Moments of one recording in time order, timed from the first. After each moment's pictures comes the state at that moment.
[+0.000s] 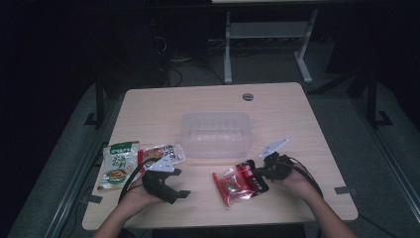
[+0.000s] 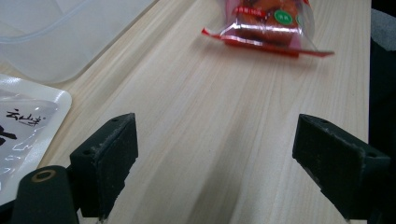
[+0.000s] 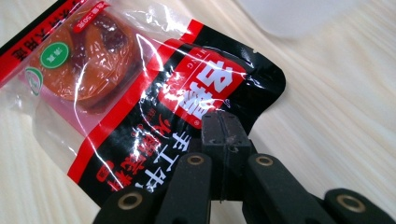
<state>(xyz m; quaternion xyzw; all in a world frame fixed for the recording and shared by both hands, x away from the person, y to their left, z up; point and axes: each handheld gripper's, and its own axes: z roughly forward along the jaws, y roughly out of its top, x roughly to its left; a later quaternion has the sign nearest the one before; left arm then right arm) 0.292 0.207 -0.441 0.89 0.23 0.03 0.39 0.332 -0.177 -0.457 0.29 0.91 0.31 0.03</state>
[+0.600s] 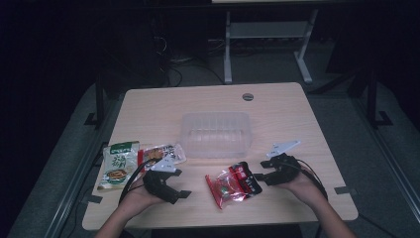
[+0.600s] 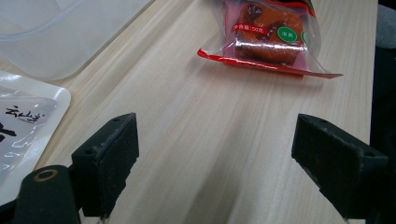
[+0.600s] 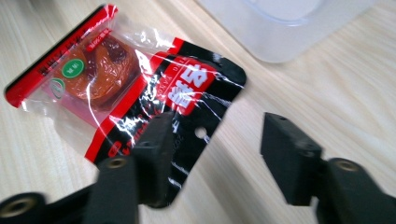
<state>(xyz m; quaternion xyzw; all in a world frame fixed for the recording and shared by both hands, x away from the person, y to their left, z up) 0.289 0.203 -0.438 0.90 0.23 0.03 0.38 0.312 -0.189 -0.435 0.32 0.88 0.35 0.06</state>
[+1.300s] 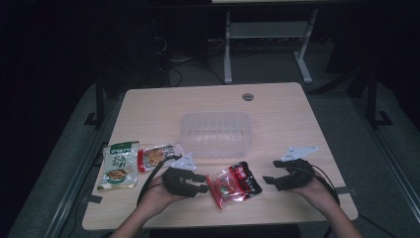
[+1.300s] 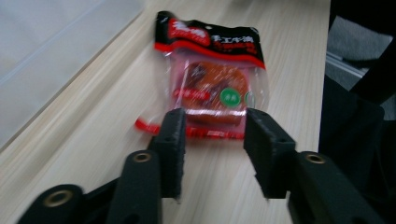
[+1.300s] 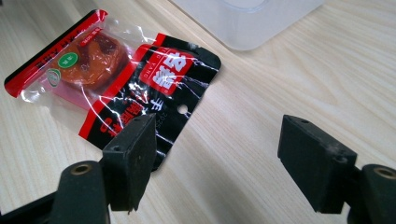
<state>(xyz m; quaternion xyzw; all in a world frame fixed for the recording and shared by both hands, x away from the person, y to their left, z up) 0.287 0.141 -0.420 0.90 0.20 0.00 0.39 0.295 -0.220 -0.436 0.34 0.86 0.38 0.09</state>
